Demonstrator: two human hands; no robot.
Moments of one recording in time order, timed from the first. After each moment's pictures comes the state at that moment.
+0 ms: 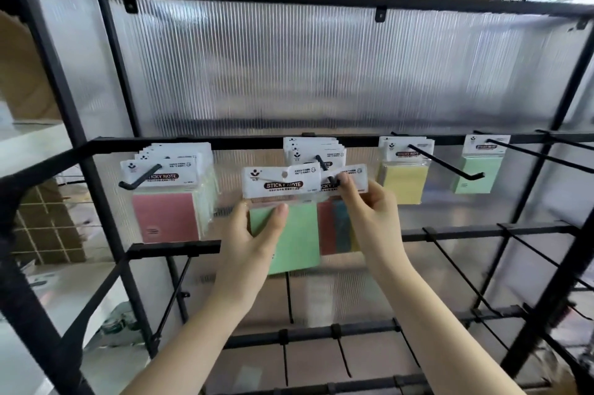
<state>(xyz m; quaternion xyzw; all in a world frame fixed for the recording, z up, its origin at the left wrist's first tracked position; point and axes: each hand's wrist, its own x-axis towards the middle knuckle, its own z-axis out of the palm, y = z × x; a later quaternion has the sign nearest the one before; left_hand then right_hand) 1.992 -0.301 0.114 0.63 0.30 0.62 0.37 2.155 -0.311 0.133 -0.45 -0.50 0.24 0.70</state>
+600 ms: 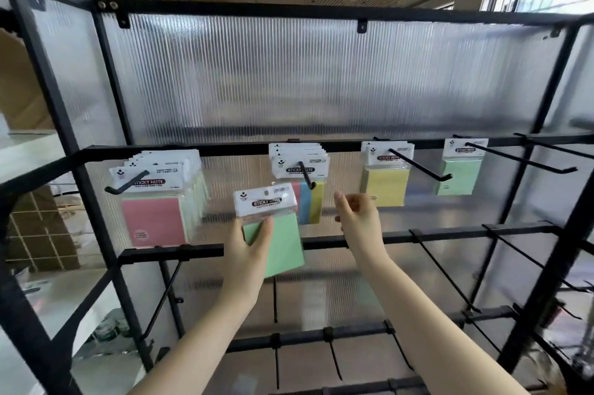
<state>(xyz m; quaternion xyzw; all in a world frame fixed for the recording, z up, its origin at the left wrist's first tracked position) 2.020 -0.281 0.080 0.56 0.36 0.62 0.42 2.195 -0.278 0.098 -0.59 -0.45 0.21 0.64</state>
